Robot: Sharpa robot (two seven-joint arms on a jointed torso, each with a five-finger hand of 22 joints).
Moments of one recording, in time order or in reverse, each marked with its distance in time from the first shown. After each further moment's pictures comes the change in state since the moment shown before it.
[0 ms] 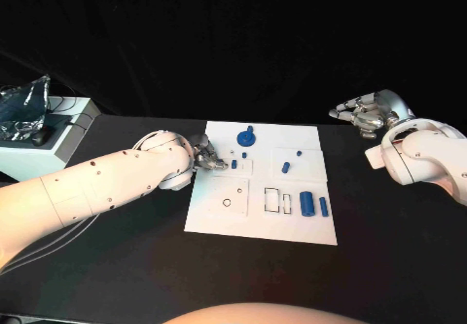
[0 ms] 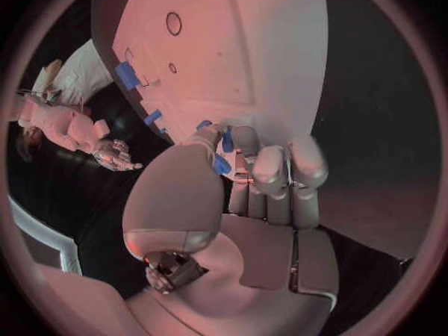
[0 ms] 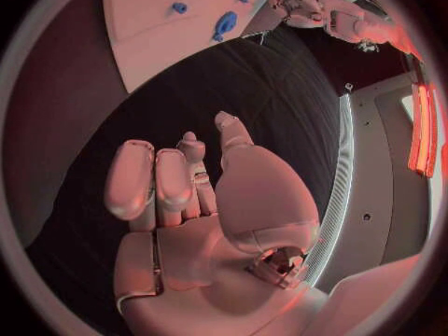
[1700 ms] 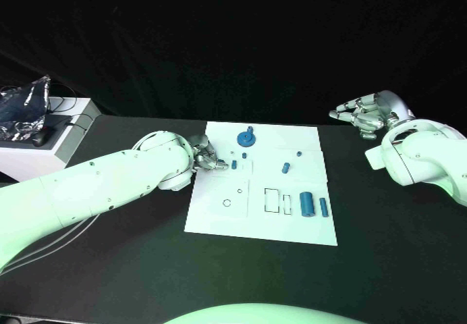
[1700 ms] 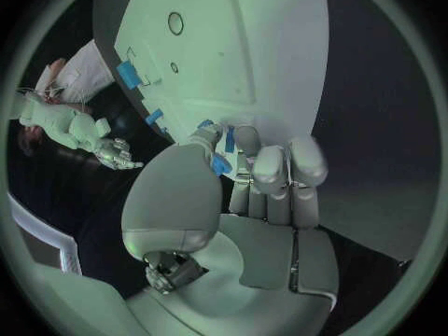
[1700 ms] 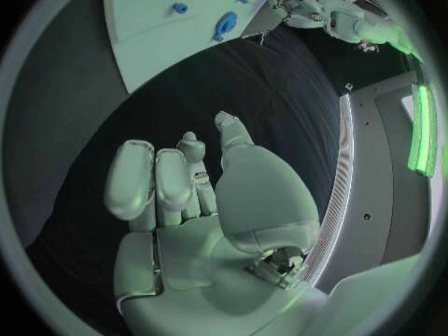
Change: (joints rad) left arm 0.000 -0.003 0.000 0.001 0.009 -0.001 0.009; left_hand -0.039 -0.029 -0.011 0.011 -0.007 -0.015 0.002 0.008 -0.008 -0.011 0.003 0.004 -0.003 0.000 0.000 -0.004 0.004 0.000 -0.007 0.007 -0.007 0.000; right arm -0.001 -0.001 0.000 0.001 0.000 0.000 0.000; right_hand 0.000 0.000 0.000 0.000 0.000 0.001 -0.001 0.000 0.000 0.001 0.001 0.000 0.000 0.000 0.000 0.000 0.000 0.000 0.000 0.000 0.000 -0.001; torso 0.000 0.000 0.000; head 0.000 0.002
